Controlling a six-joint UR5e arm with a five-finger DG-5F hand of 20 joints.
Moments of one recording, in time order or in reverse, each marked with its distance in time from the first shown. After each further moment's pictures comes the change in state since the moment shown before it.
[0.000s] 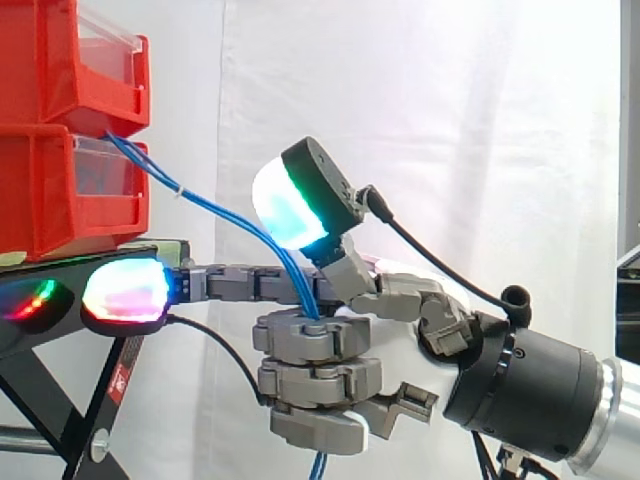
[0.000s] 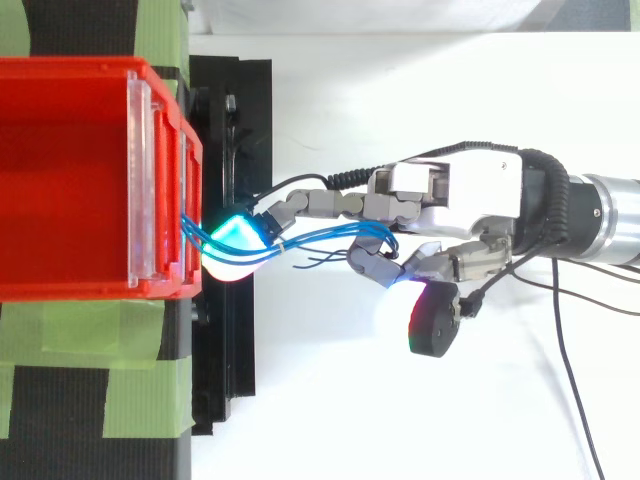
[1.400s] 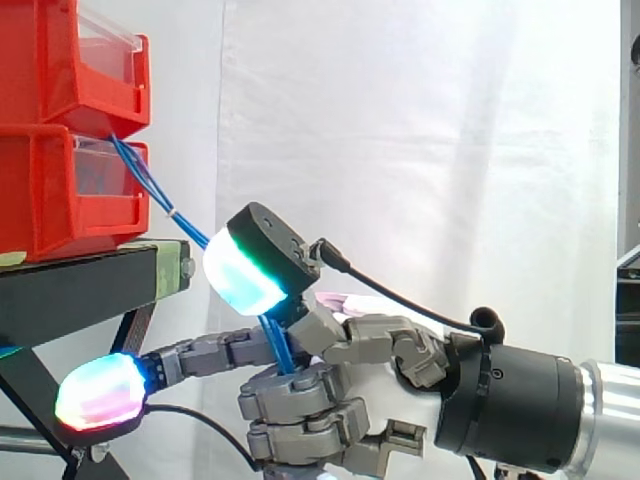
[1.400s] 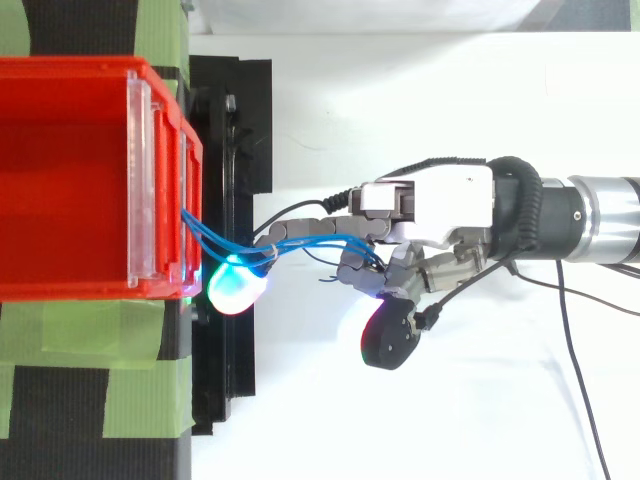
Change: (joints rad) arm -0.008 0.000 0.063 -0.225 -0.043 0.013
